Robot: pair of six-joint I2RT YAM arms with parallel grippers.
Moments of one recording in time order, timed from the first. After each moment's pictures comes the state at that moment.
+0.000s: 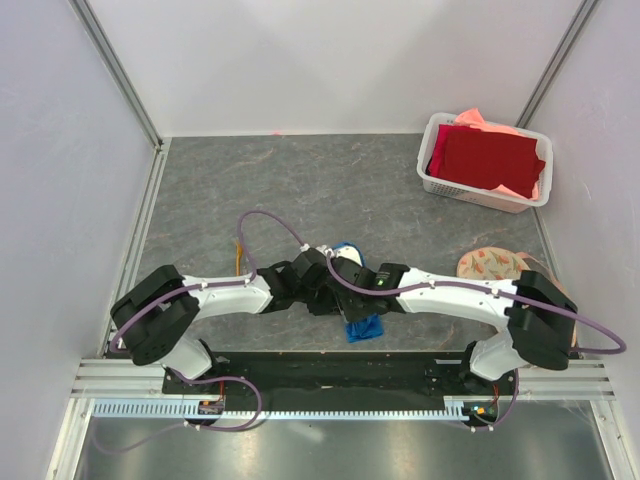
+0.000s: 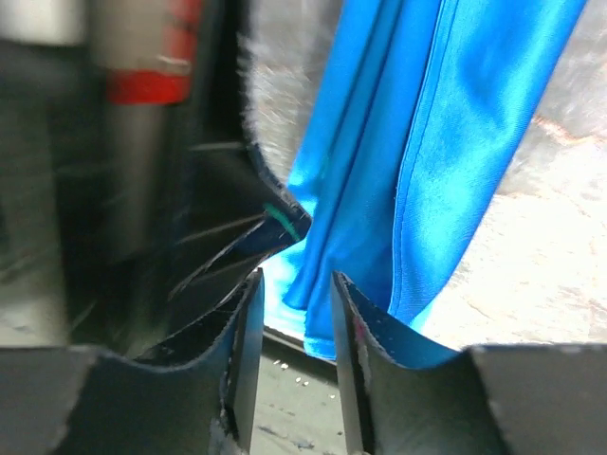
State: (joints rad) left arm -0.93 1.52 0.68 -0.01 0.18 -1.03; right arm 1.11 1.50 0.97 -0.62 0.19 0.66
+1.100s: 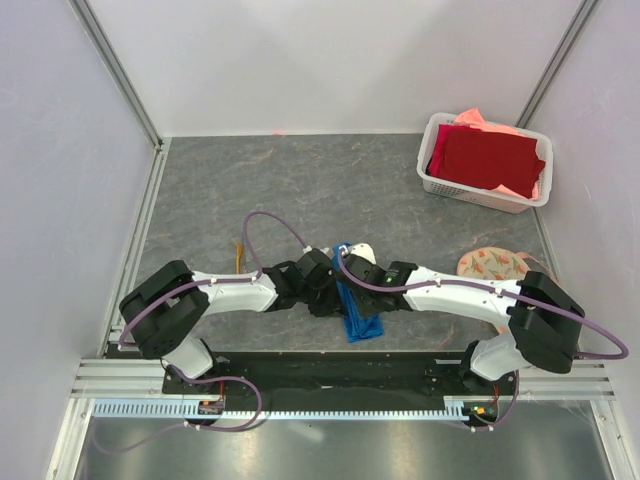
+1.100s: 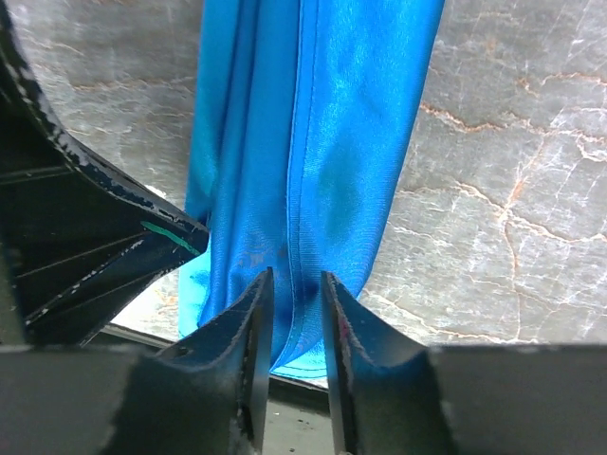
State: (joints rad) left arm -0.94 1.57 0.70 -0.03 0.19 -1.02; right arm 1.04 1.46 0.90 -0.63 0.25 0.64
